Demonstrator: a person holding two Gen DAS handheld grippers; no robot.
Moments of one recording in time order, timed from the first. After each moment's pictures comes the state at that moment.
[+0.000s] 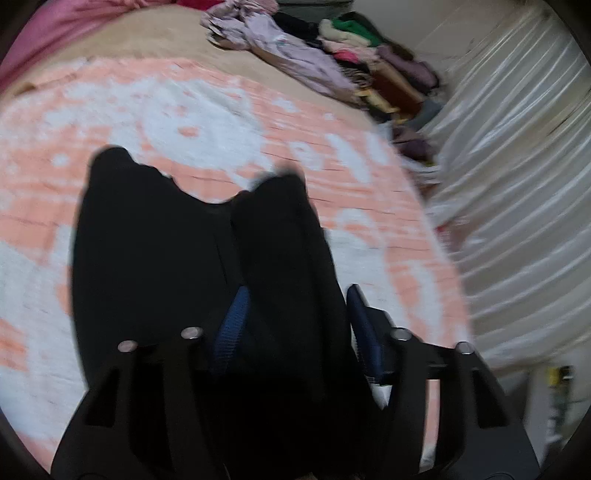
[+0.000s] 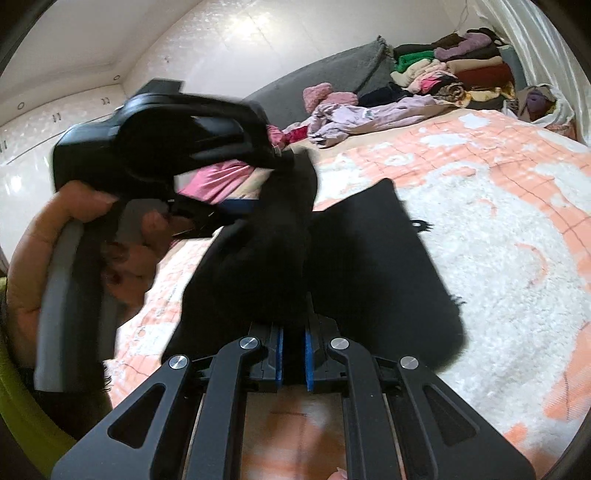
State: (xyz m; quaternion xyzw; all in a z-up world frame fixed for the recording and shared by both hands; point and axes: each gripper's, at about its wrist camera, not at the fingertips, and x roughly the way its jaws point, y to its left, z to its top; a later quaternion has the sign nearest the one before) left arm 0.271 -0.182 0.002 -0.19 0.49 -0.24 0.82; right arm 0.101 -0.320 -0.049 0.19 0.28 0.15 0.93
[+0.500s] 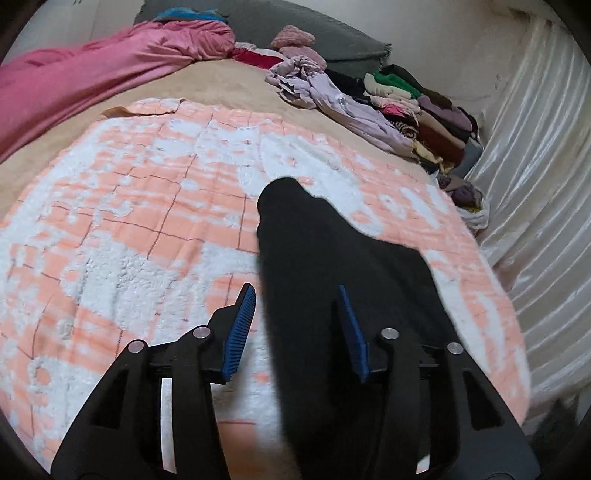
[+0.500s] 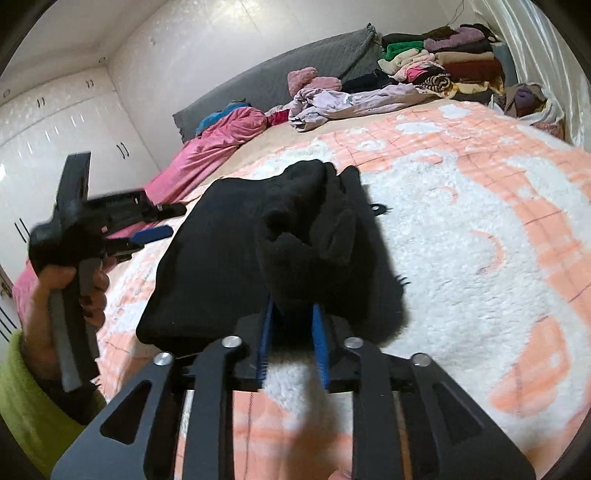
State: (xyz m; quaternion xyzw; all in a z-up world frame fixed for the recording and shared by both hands) left arm 0.235 -0.098 -0.014 -0.14 0.40 -0.11 0.90; right arm 0.089 -0.340 -0.047 0.16 0.32 0.12 0.92
